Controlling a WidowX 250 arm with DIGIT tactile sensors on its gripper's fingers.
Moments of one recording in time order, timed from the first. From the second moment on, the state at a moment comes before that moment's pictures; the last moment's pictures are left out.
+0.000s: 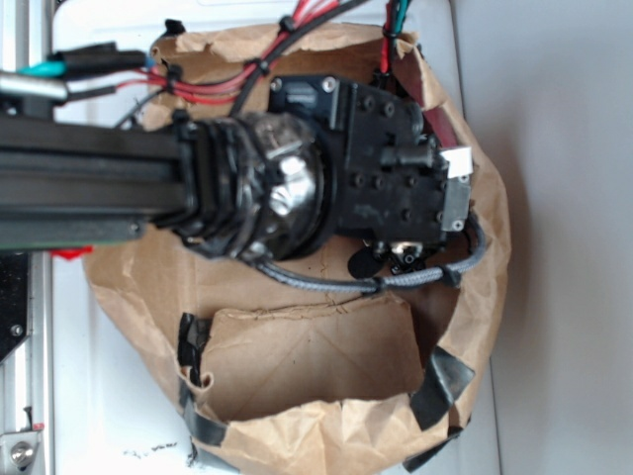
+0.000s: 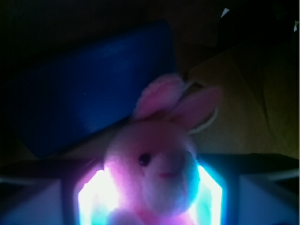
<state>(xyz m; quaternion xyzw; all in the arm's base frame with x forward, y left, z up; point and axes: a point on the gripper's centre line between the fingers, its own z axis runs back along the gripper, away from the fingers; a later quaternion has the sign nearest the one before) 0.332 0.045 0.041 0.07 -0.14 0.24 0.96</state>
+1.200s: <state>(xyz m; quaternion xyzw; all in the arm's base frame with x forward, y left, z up) 0.287 0.050 0.153 -0.02 -0.09 0.13 0.99</state>
